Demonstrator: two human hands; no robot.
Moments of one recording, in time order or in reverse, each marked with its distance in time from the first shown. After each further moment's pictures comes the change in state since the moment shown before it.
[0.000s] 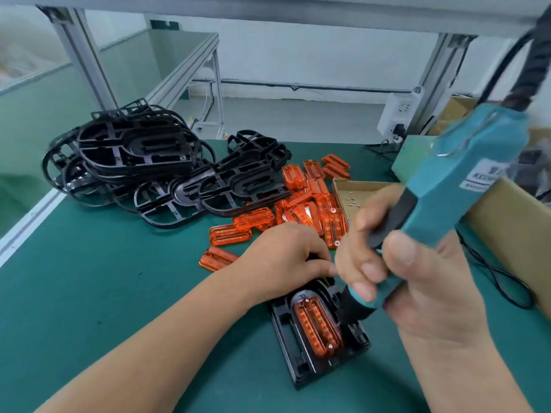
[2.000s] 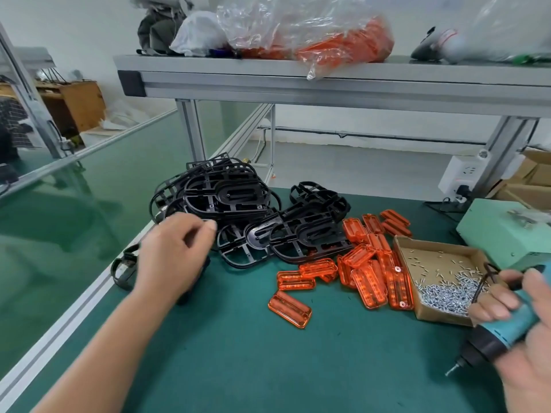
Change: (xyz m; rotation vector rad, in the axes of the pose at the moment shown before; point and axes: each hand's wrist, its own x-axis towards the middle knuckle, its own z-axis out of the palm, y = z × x) left_hand -0.135 -0.111 -0.145 0.314 0.925 -0.449; right_hand -0.011 0.073 -0.154 0.754 0.092 0.219
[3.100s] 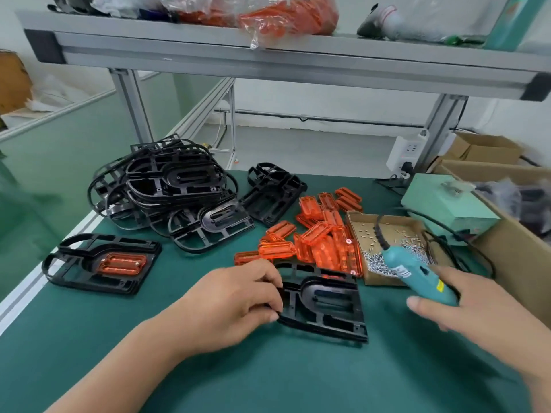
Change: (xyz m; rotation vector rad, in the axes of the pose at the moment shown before) left_hand -0.066 0.089 0.033 -0.216 -0.875 0.604; right_hand -0.054 -0.036 0.110 -2.000 0.539 0.287
